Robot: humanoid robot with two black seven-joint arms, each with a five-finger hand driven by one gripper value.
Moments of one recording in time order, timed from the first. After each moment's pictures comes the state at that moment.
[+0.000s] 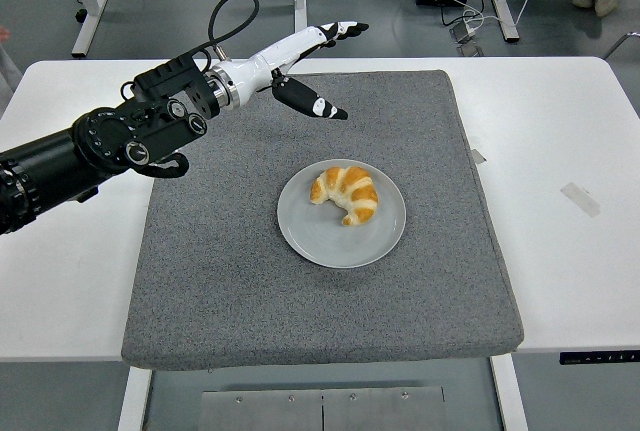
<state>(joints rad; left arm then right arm) -1.28 0.10 0.10 -0.58 0.60 0.03 -0.53 -0.02 0.00 0.05 0.13 -0.15 0.00 0.25</state>
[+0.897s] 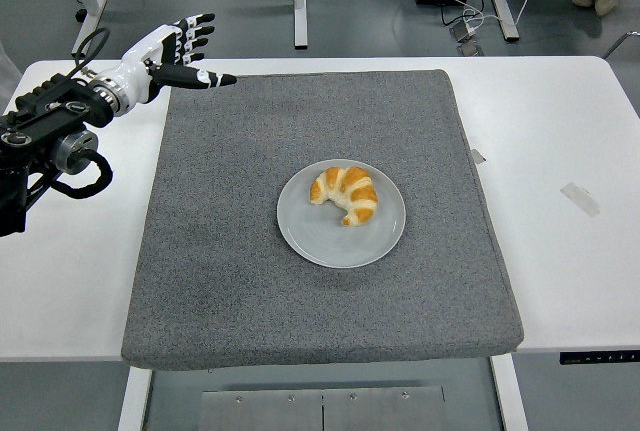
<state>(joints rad) -1.12 0.32 -0.10 -0.58 0.21 -0.09 -0.28 -0.05 0.00 0.04 0.12 -0.15 0.00 0.25</state>
